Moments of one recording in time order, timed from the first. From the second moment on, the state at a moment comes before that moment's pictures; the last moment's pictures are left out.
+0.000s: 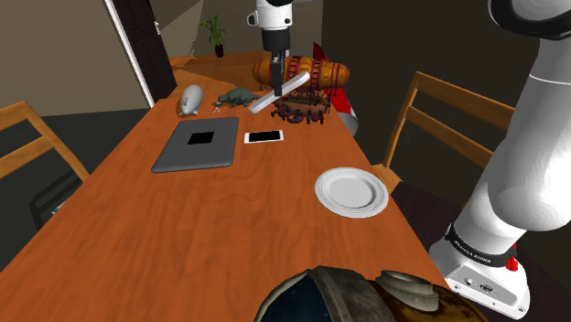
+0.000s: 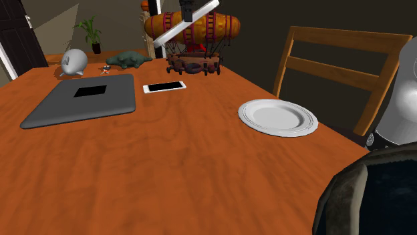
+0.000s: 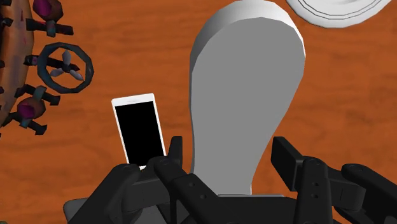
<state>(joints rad) 0.06 0.13 0.07 -1.56 -0.01 1.69 -0.54</state>
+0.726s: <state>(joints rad) 0.05 0.12 0.07 -1.72 -0.01 1.84 -0.54</state>
